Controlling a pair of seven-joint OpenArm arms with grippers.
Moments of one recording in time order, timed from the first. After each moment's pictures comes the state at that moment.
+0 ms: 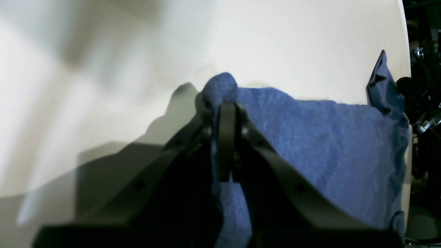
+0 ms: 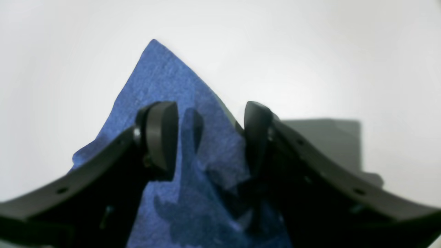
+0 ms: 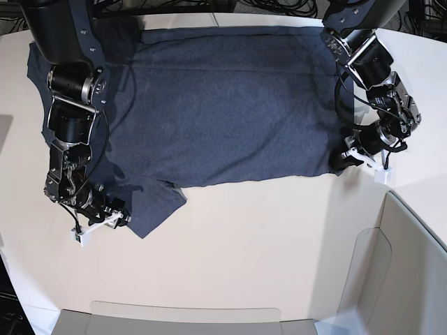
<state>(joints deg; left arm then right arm) -17.2 -9.1 -46.2 54.0 -32.1 -37.4 63.4 37.9 10.6 18.6 38.2 18.0 19.2 -42.1</state>
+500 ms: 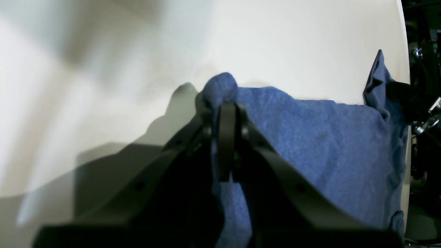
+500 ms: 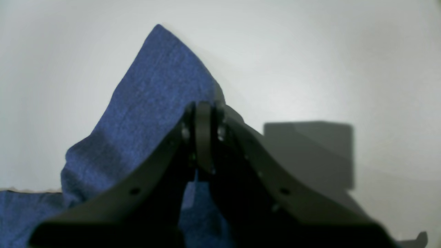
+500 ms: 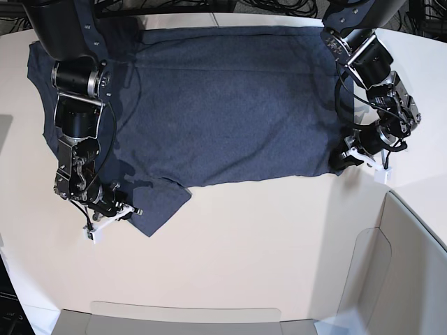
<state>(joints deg) -17.0 -9.1 -46.2 54.0 -32.1 -37.4 63.2 35.9 9.5 14.3 39.0 18.5 19.6 -40.5</state>
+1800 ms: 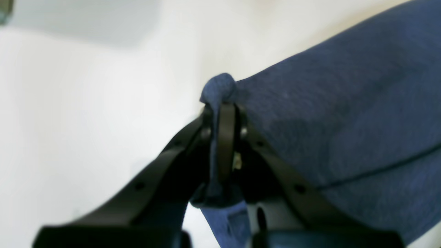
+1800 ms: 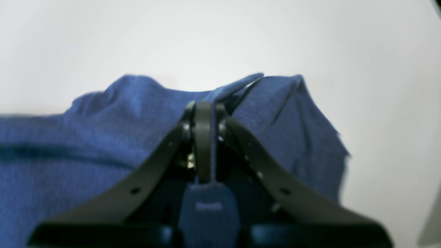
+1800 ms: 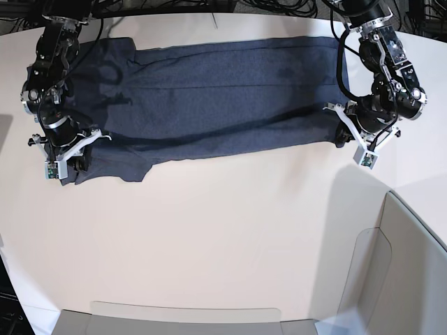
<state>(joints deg) 2.2 -8.4 -27.8 105.4 -25.6 -36.6 74.7 -5.1 13.0 20.1 104.5 16.8 19.3 -45.2</state>
